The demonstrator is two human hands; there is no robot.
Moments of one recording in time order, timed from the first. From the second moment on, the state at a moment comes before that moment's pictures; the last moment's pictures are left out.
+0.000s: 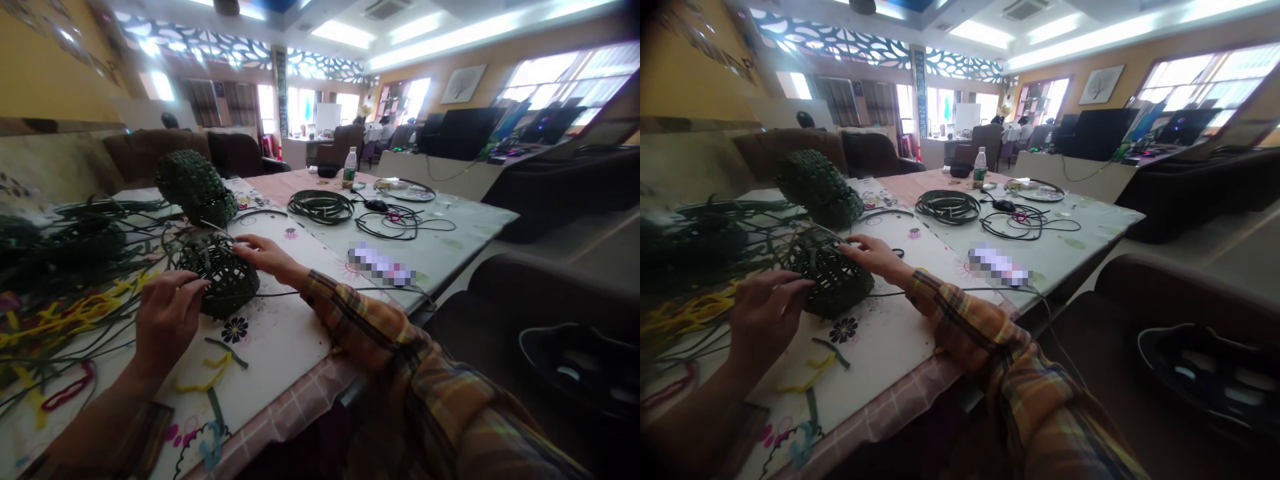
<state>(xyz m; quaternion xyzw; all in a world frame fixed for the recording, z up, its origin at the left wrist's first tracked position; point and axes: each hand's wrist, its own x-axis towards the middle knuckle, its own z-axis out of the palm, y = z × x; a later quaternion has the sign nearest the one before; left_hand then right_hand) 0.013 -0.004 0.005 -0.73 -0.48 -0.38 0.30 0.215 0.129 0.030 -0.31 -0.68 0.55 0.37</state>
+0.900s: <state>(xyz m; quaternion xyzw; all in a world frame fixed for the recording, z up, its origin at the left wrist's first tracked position) 0.035 0.008 -0.006 -0.72 -0.53 -0.43 0.13 0.227 0.118 0.004 -0.29 -0.61 0.64 0.37</state>
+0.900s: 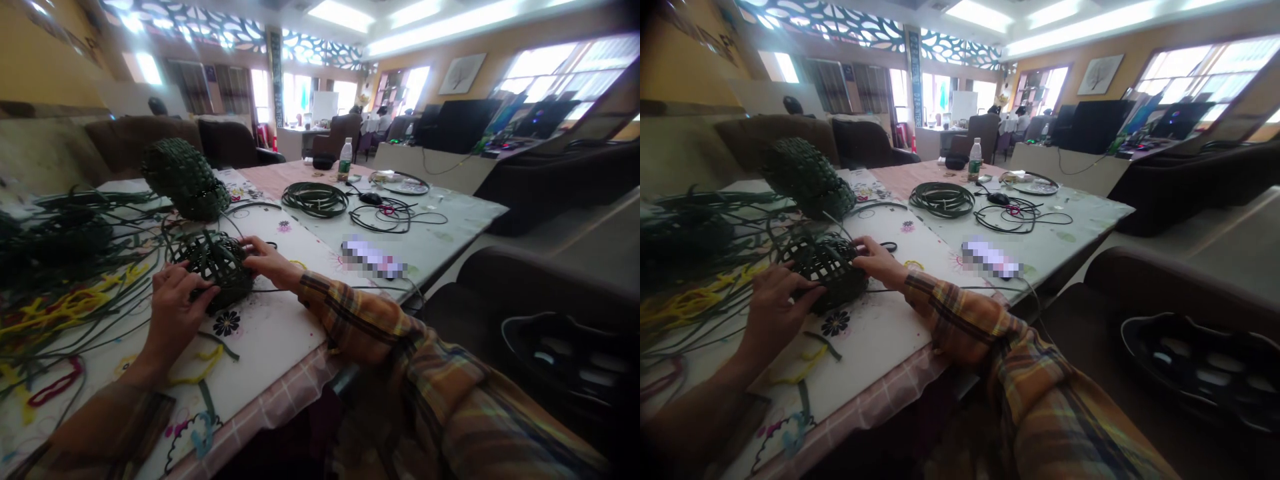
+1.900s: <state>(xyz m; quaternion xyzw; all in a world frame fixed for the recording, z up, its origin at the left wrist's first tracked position) 0.020 0.016 -0.019 -0.76 -0.44 -0.45 0.16 0.227 0.107 -0.017 -0.30 -0.71 0.43 0.47</state>
